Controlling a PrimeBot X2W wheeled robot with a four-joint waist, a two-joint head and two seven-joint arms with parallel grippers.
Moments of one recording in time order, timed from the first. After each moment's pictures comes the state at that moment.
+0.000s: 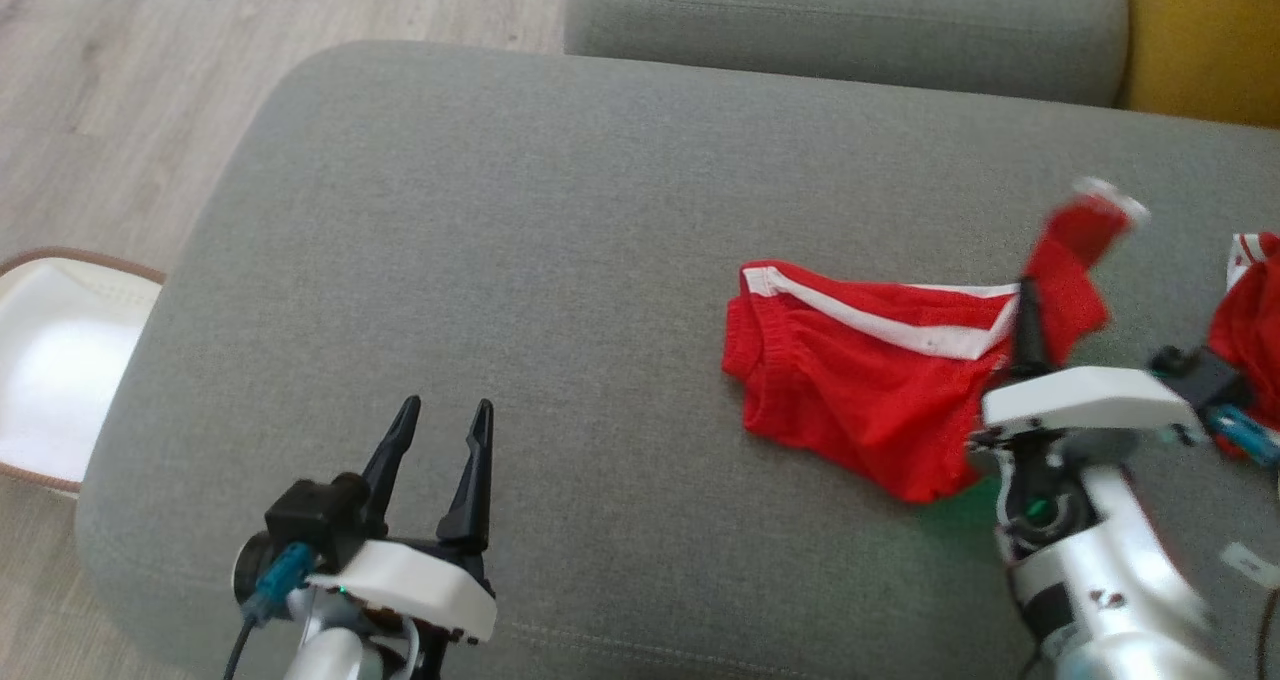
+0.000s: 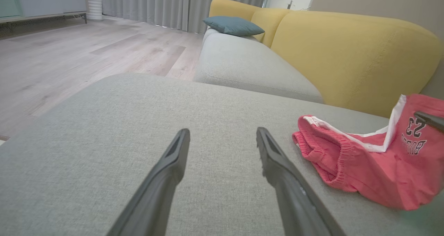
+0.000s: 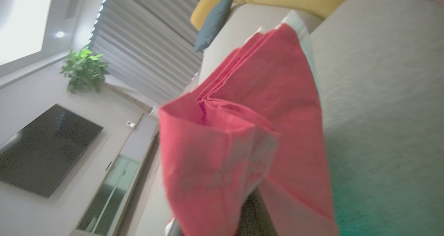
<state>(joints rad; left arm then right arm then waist) -0.02 0.04 -0.25 0.24 -0.24 -0.06 -0.25 -0.41 -0.06 0.08 0.72 0.96 0.13 -0.18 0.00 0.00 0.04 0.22</state>
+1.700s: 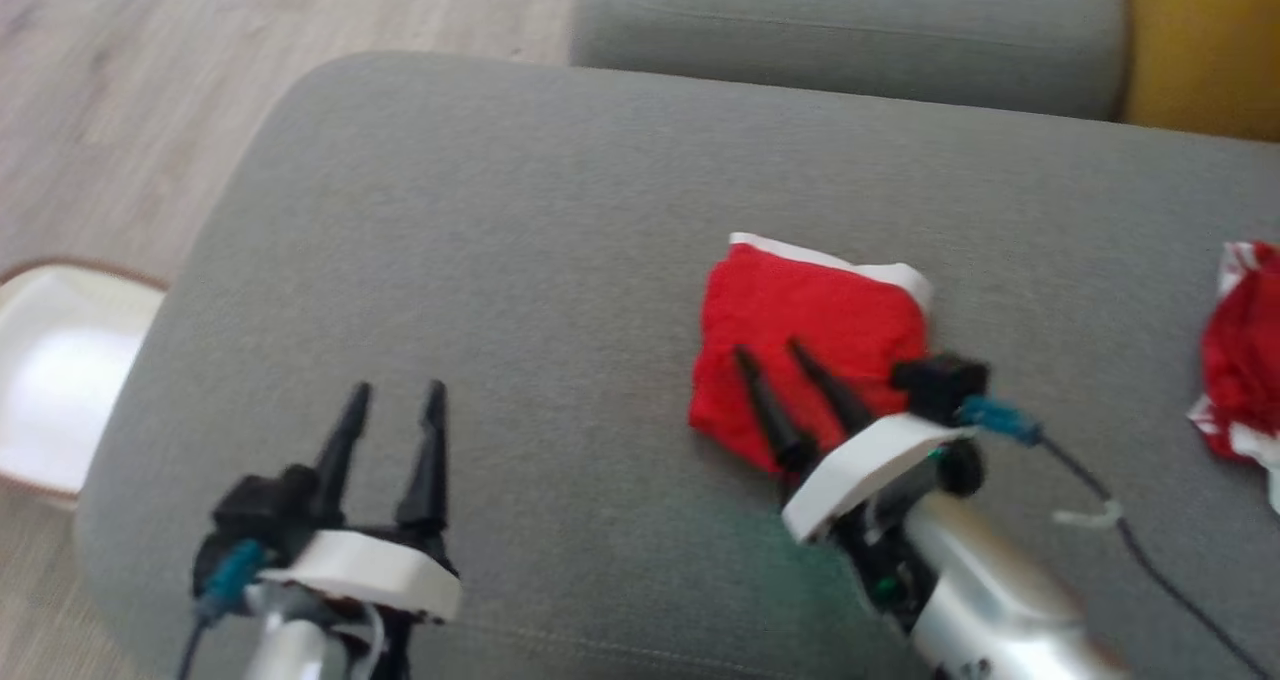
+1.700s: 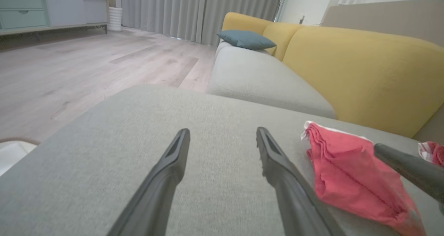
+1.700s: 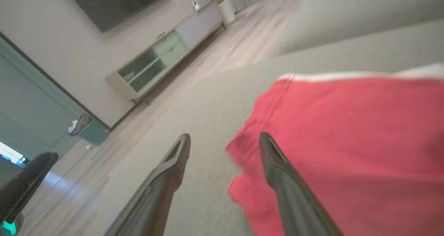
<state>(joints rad) -0.02 0.04 -0.18 0.21 -0.25 -0.06 -0.25 -0.42 -0.07 0.65 0.69 0.78 0.13 -0.18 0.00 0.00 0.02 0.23</state>
